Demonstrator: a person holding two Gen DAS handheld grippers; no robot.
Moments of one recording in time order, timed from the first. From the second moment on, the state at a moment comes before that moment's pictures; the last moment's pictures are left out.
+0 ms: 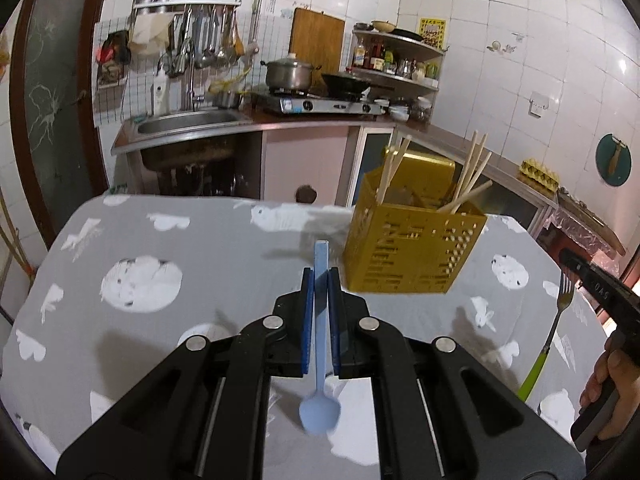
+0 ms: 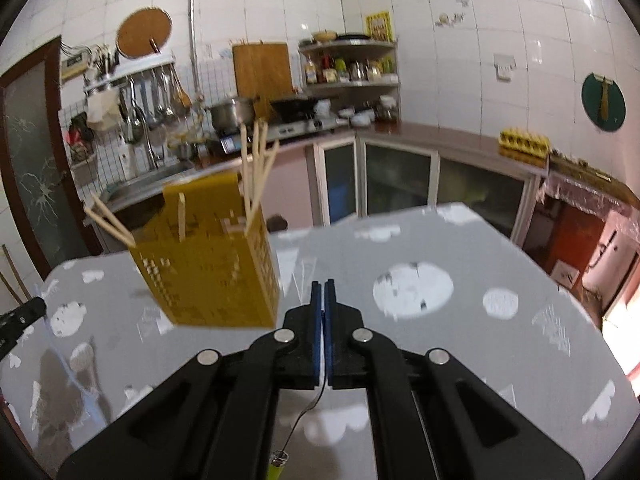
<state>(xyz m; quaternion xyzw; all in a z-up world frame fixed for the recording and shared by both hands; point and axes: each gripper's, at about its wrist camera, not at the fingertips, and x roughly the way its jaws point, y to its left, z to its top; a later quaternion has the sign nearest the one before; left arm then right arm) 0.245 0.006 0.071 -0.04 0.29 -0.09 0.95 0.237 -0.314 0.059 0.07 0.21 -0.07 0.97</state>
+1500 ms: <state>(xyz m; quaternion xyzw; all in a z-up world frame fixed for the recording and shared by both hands) 0.379 -0.070 0.151 0.01 0.18 -0.17 0.97 0.365 -0.273 0.159 -0.05 -0.02 -0.05 1.00</state>
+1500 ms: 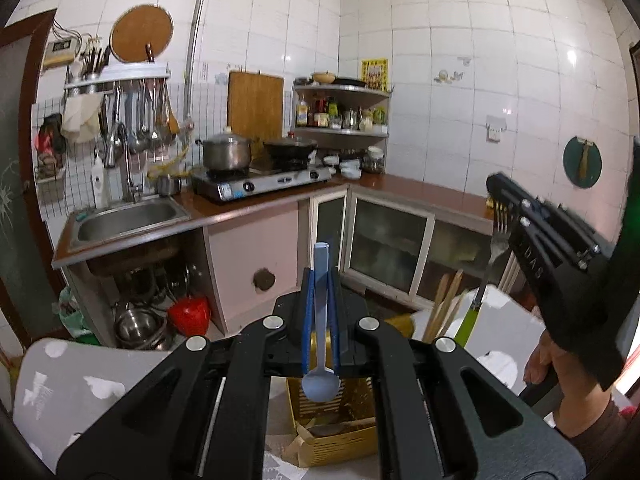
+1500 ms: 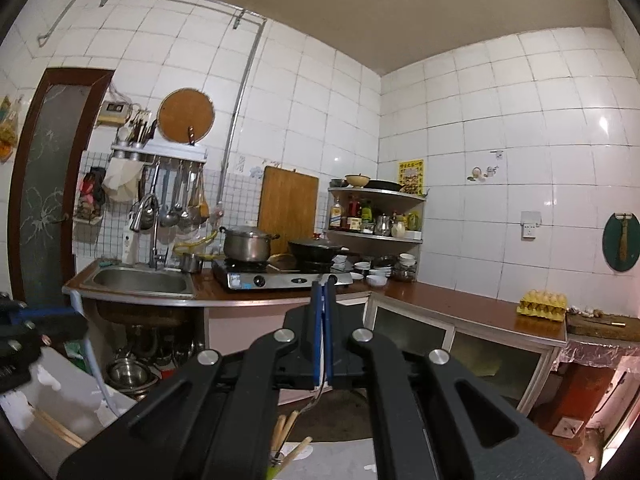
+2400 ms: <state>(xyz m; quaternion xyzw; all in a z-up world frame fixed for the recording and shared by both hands) 0.218 0.012 0.150 -0.01 0.14 -0.05 0.99 0.209 -0.267 0.123 -0.04 0.09 0.01 1.00</state>
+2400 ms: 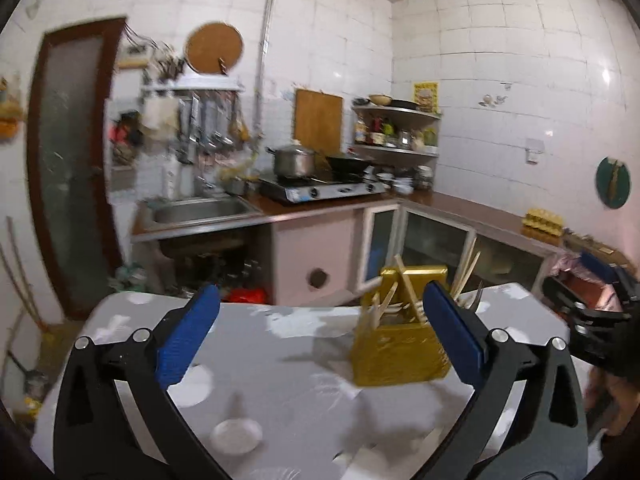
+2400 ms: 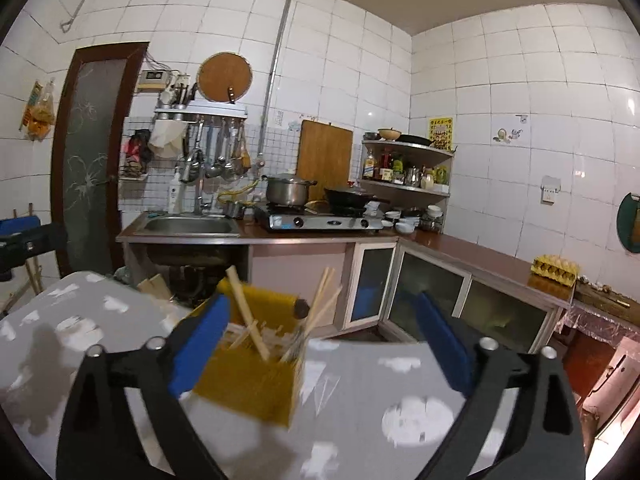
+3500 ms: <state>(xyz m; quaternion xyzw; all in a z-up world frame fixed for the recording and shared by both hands) 0.075 0.006 0.012 0.02 0.13 0.00 0.99 0.081 -0.256 -0.007 0.00 0.14 -0.04 0.99</state>
